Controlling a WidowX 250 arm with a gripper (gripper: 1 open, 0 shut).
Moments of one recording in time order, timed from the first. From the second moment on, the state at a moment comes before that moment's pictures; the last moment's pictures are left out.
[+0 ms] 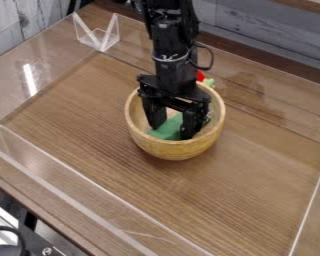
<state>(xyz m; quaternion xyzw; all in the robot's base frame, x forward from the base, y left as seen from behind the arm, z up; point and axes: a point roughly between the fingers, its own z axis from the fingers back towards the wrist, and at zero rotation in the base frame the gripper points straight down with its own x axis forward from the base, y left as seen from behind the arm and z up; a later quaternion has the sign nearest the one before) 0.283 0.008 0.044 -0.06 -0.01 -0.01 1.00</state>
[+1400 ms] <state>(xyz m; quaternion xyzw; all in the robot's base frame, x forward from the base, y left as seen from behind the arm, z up) 0.298 0.008 0.034 -0.08 -0.01 -0.01 1.00</state>
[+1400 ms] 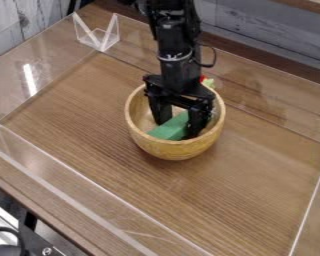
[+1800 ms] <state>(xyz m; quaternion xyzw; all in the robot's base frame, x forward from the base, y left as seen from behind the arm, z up) 0.300 0.010 0.028 -0.08 -0.01 0.00 1.00</state>
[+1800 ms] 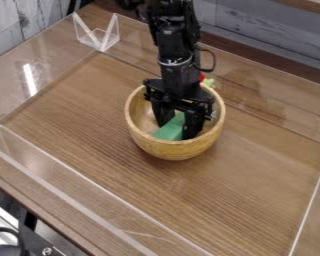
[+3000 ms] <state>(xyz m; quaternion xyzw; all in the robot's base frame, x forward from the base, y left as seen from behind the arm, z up) 0.301 0.016 0.043 -0.08 -0.03 0.01 1.00</state>
